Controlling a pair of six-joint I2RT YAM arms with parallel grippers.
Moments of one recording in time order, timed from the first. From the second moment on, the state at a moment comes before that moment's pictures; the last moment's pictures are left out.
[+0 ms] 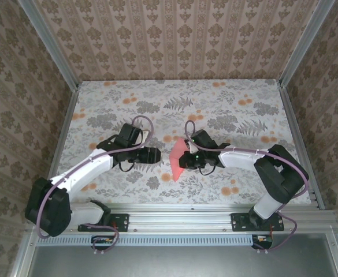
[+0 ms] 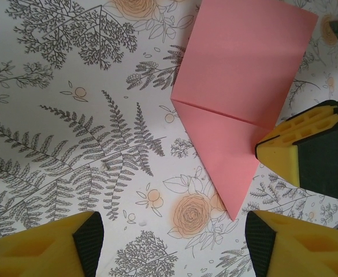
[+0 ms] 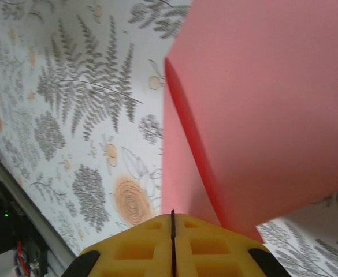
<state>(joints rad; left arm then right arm) -0.58 1.26 0.80 -0.54 0.32 -0.41 0.63 1.63 0.78 -0.11 -0.43 0.68</state>
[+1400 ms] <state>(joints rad) -0.77 1.60 0.73 -0.02 0.26 -0.89 0.55 1.64 0.57 0.16 -0.52 0.69</state>
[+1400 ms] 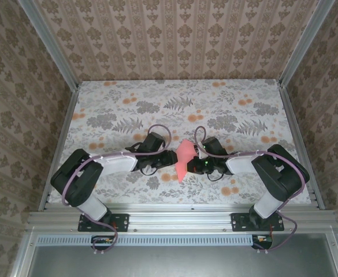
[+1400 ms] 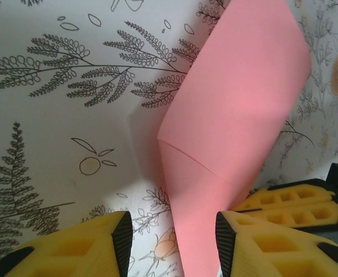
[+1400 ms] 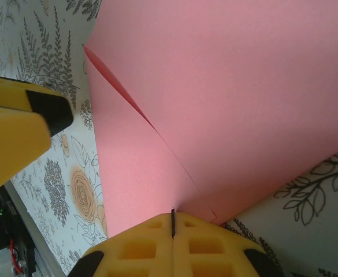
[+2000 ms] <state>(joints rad) -0.77 1.69 0.78 0.06 0.27 -0.93 0.53 1.64 0.56 0.18 -0.54 0.69</state>
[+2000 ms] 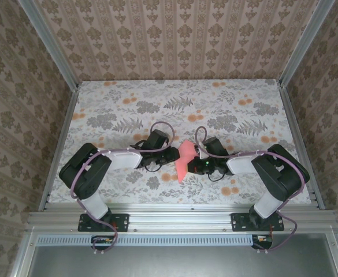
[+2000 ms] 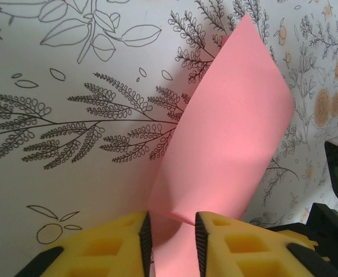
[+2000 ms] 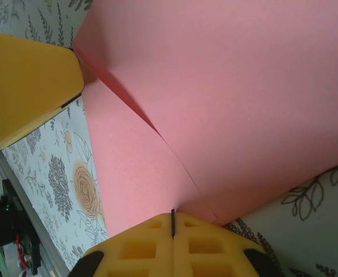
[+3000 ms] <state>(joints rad) -0.82 1.69 0.89 -0.06 0.27 -0.84 0.52 1.64 0.58 0.12 -0.54 0.66</state>
